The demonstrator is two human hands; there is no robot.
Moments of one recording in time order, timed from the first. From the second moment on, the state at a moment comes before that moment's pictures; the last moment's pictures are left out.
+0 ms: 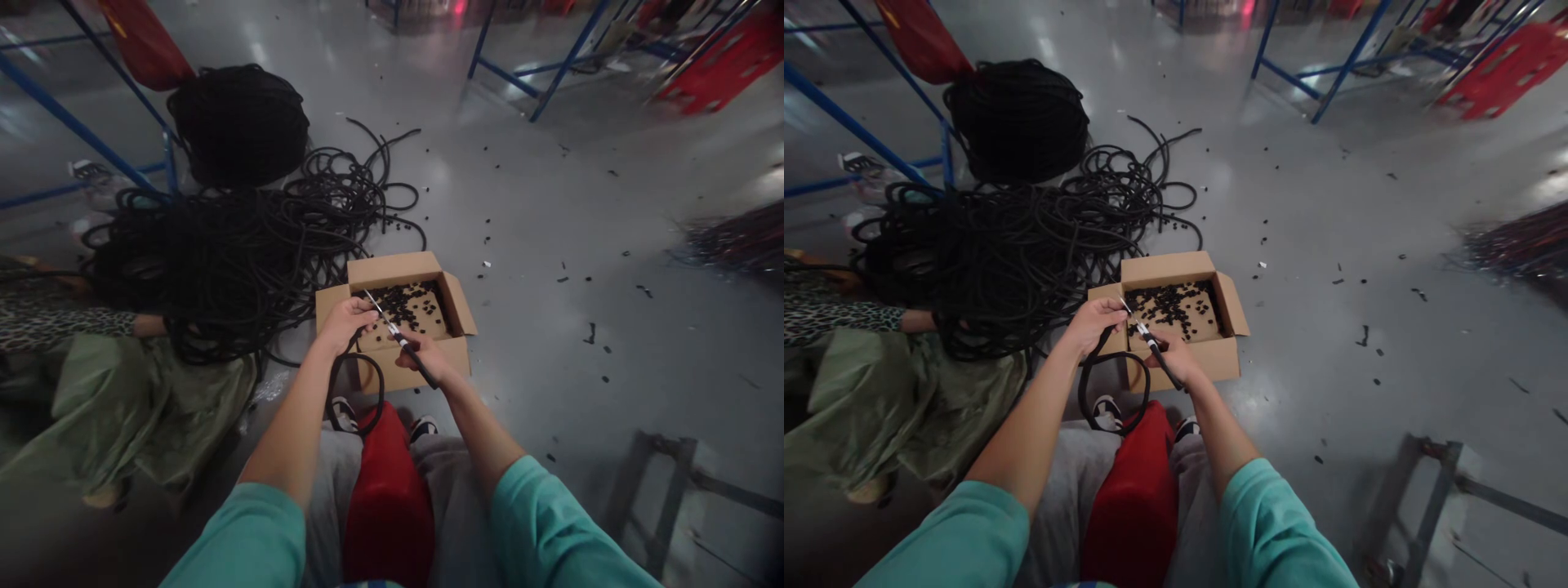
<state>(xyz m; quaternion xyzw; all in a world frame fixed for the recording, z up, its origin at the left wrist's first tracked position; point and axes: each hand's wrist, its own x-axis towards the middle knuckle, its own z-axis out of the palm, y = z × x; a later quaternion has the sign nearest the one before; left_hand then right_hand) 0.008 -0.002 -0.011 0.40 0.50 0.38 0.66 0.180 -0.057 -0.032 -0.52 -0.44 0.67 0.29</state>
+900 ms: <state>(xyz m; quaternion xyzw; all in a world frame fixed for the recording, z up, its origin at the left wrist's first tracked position) -0.004 -0.001 0.002 0.56 0.50 0.25 0.61 0.180 -0.059 -0.019 -0.48 -0.40 0.72 0.28</state>
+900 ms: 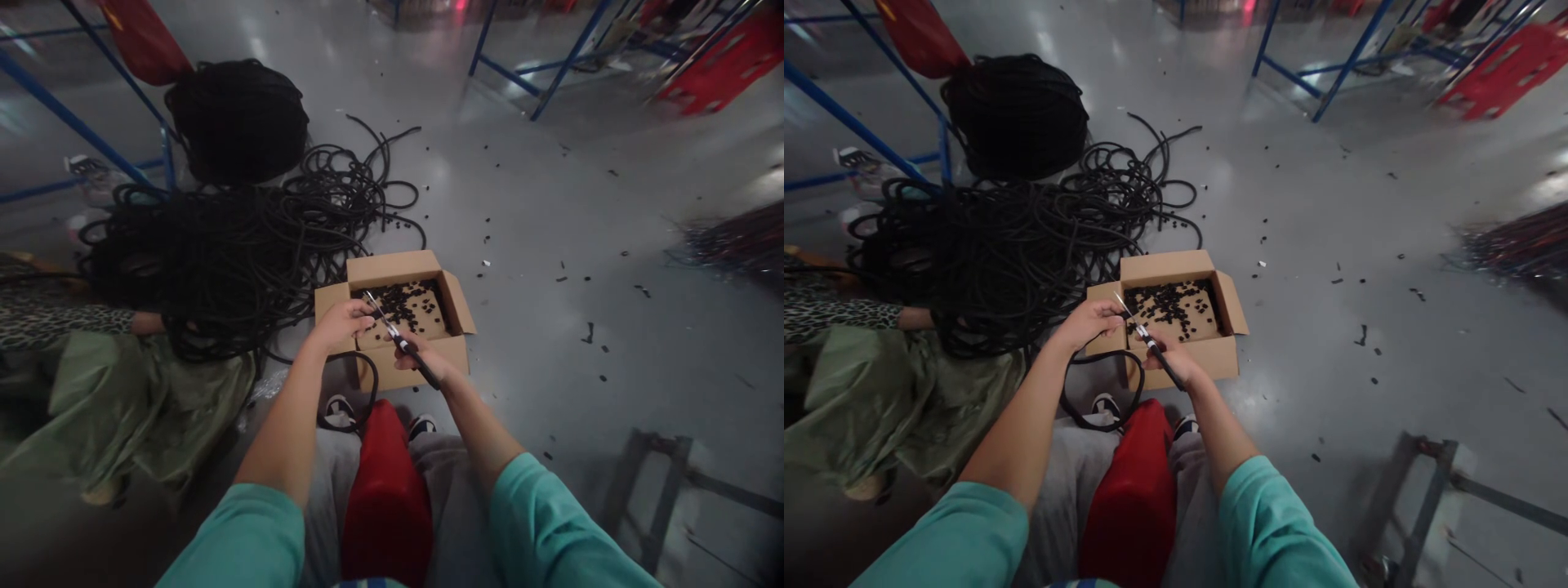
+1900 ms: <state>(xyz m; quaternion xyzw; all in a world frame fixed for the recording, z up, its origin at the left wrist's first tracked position) 0.000 0.000 -0.004 0.62 0.53 0.17 0.56 0.174 -0.061 -0.029 -0.48 -0.40 0.73 0.29</state>
